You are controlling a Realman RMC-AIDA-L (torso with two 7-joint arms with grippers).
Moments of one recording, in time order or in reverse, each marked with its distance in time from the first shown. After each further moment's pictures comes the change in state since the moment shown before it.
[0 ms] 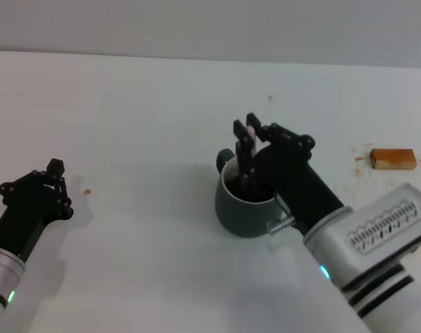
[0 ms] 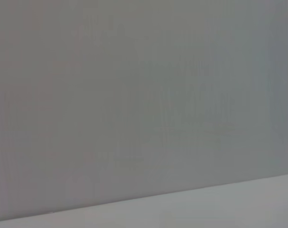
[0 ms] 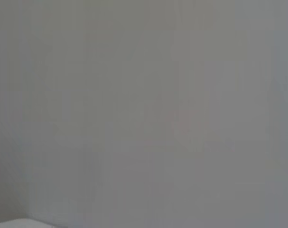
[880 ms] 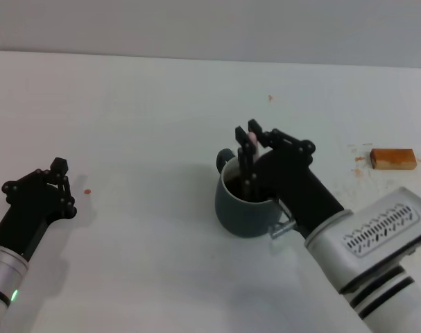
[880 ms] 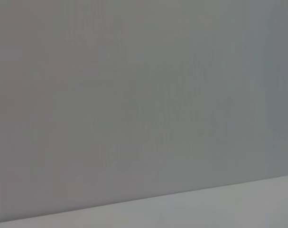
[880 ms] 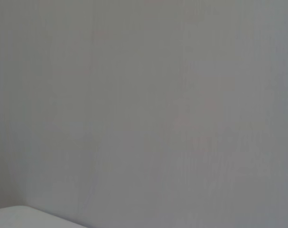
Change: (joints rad) left arm -0.004 -0.002 0.004 -0.003 0.000 -0.001 0.000; right arm 0.009 0.009 0.009 -0.046 -0.015 0.002 0.008
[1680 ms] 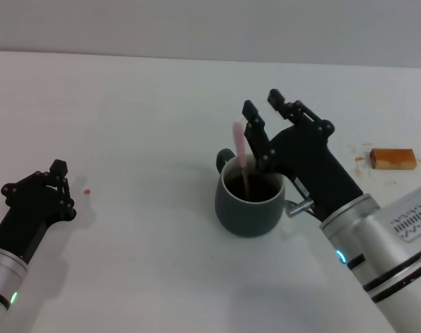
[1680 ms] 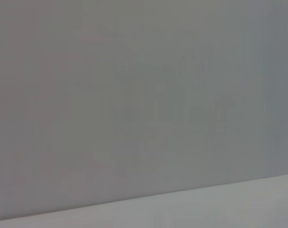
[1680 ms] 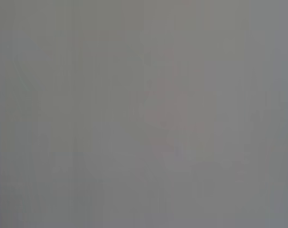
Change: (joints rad) left arm 0.006 -0.001 0.003 -0.002 0.001 0.002 0.000; right arm 0.065 0.005 -0.020 -0.130 -0.023 -0.188 0.226
